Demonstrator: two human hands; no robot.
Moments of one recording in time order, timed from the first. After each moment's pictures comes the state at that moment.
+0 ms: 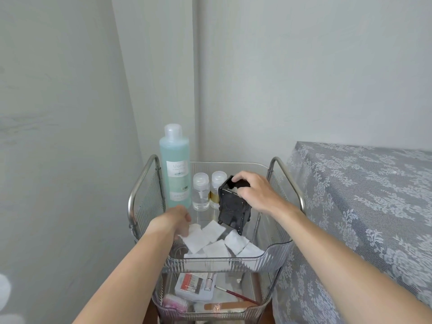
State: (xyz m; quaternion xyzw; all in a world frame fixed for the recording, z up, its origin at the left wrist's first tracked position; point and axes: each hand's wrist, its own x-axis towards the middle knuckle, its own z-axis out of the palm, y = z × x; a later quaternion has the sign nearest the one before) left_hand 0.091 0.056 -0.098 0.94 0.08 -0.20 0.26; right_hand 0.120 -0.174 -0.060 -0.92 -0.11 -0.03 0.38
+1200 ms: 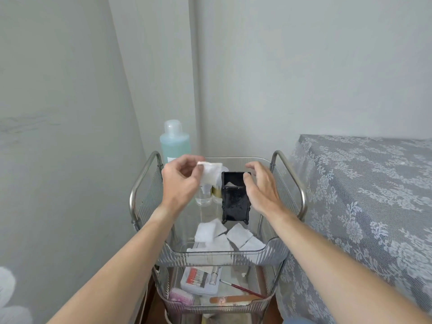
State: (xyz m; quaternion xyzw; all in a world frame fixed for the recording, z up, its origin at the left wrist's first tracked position) left_hand 0.096 0.034 -0.058 0.73 -0.08 0.29 0.61; right_hand 0.121 -0.173 -0.093 -0.87 -0.10 -0.19 0.44
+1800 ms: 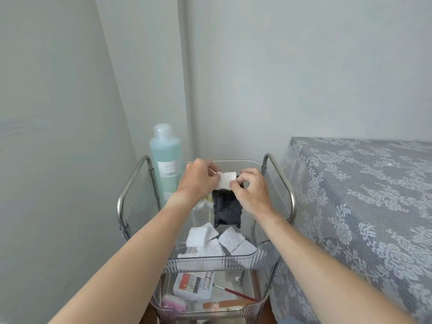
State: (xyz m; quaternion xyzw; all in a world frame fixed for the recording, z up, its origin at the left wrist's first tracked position) left_hand 0.128 -0.015 -0.045 0.91 -0.04 0.12 0.40; right_hand 0.122 -0.174 -0.093 -0.86 -0.06 -0.21 0.47
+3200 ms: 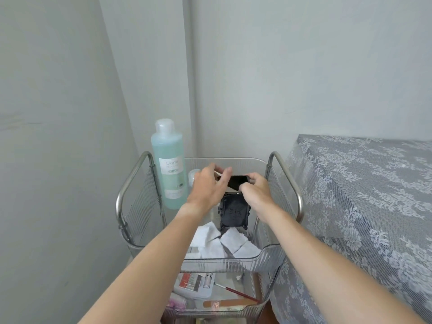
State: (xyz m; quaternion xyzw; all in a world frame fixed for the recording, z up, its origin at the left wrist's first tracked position) left_hand 0.140 -0.033 -0.080 0.87 -0.02 0.14 0.47; right_hand 0.147 -0.172 -0.099 -0.77 0.08 -0.04 0.63
